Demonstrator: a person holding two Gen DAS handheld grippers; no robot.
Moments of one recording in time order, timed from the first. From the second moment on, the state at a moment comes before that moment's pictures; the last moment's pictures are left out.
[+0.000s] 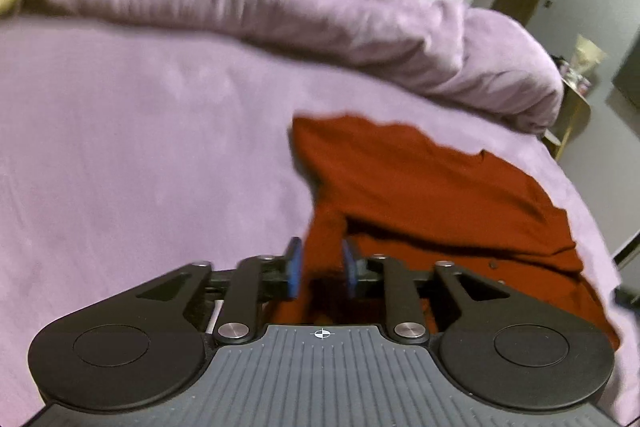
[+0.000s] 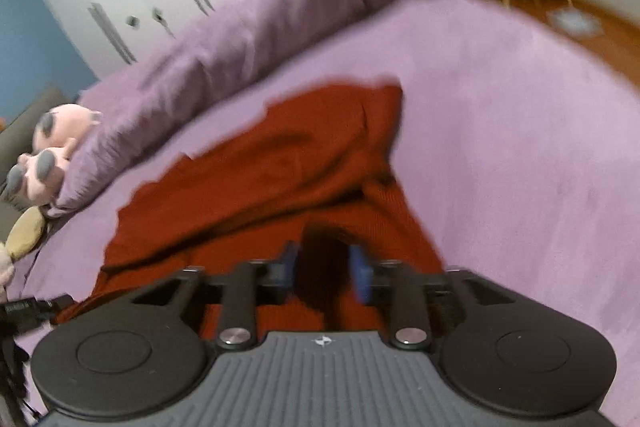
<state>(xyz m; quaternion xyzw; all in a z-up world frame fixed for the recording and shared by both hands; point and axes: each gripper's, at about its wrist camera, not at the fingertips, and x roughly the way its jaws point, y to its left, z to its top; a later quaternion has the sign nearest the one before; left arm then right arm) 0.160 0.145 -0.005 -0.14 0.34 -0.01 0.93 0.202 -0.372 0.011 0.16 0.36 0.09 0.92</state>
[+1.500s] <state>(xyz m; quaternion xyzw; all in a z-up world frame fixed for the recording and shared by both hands) 0.209 0.121 -0.051 -0.13 0.43 -0.13 0.89 0.233 -0.361 -0.030 0.13 0.43 0.14 0.88</state>
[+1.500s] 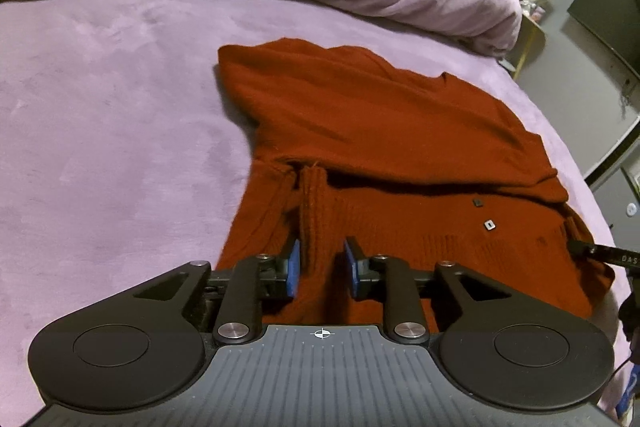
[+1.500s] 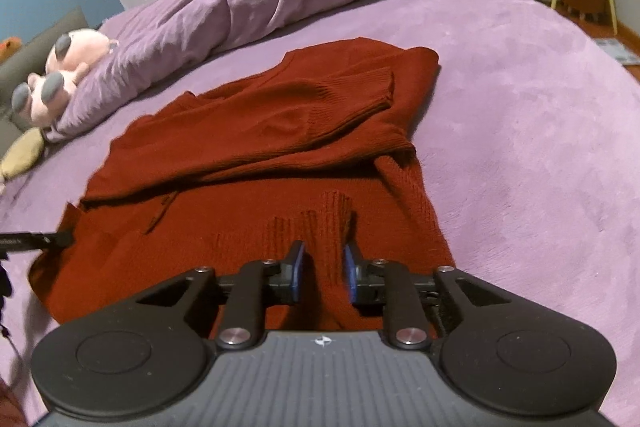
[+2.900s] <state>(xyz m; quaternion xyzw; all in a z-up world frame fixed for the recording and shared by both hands) 0.276 0.104 -0.021 -0.08 0.38 -0.07 0.92 0.327 -0.327 -0.009 0.03 0.37 0.10 0.92</state>
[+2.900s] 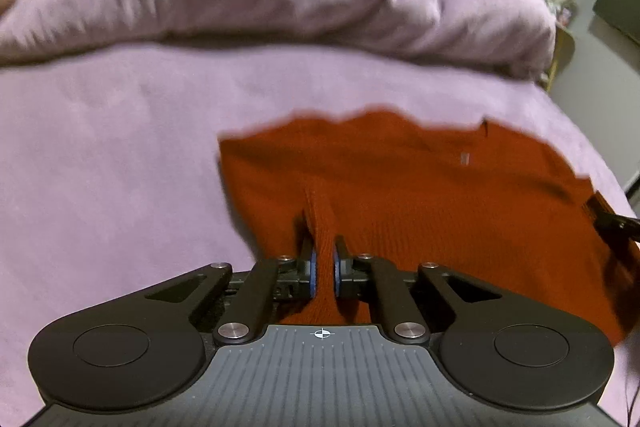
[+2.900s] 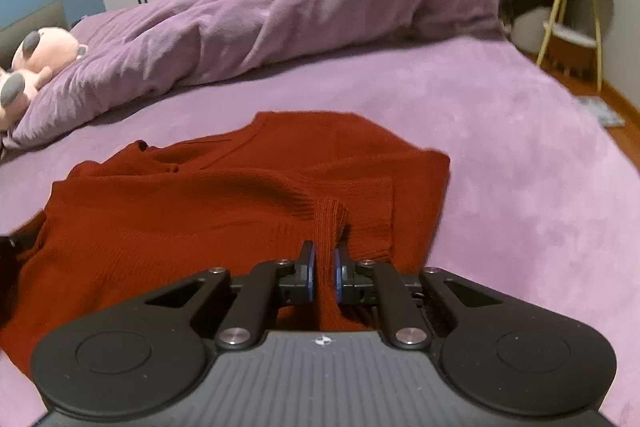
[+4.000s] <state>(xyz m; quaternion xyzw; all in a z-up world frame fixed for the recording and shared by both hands) 0.360 0.014 -0.032 -0.09 0.33 -0.06 0.94 0.423 -0.222 -0.035 0.13 0.36 0.25 0.89</state>
